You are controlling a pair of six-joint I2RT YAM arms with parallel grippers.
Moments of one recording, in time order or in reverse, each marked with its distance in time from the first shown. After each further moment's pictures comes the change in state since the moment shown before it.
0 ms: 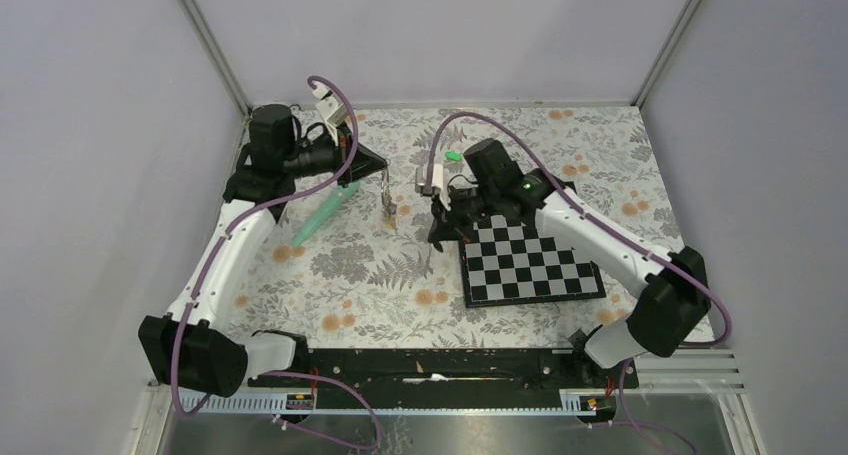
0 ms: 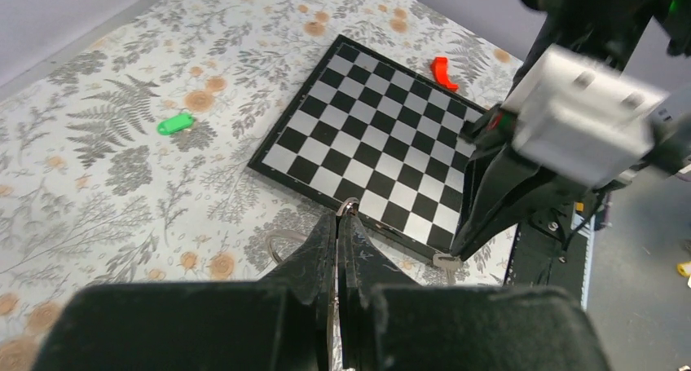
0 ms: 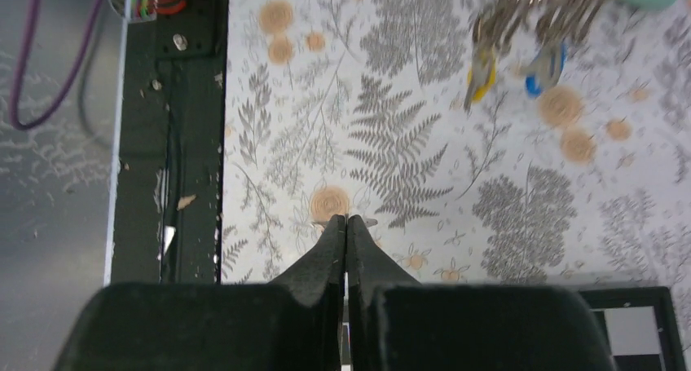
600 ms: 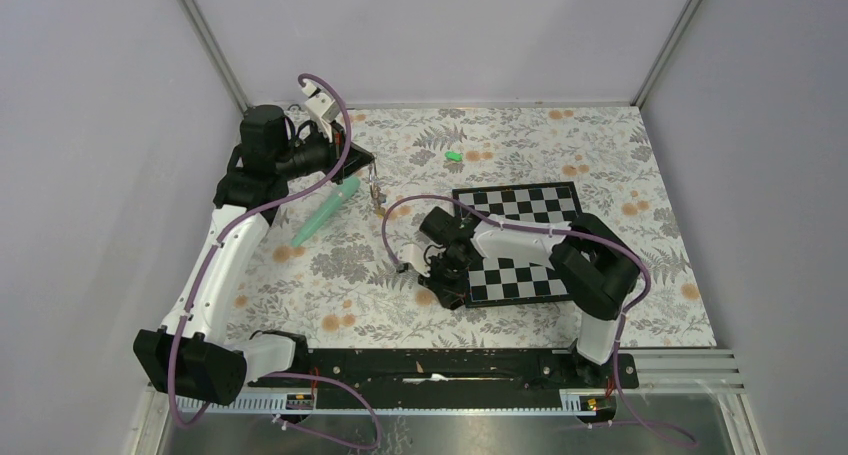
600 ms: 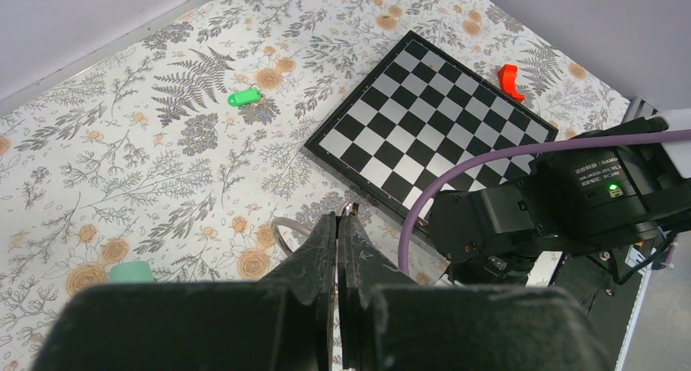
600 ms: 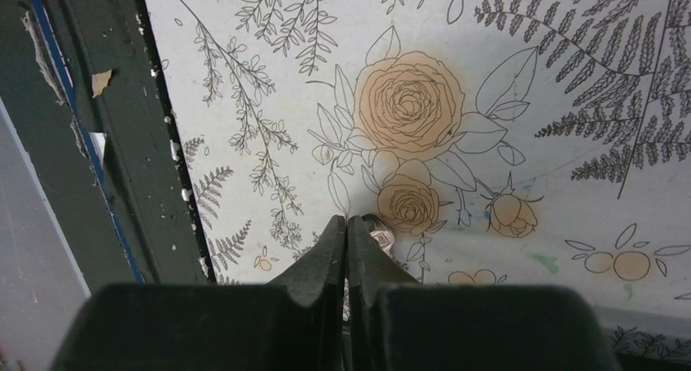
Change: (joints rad) left arm 0.011 -0.029 0.032 -0.082 -0.172 0.010; right arm 0.183 0.312 -0.161 -0.034 0.211 -0.016
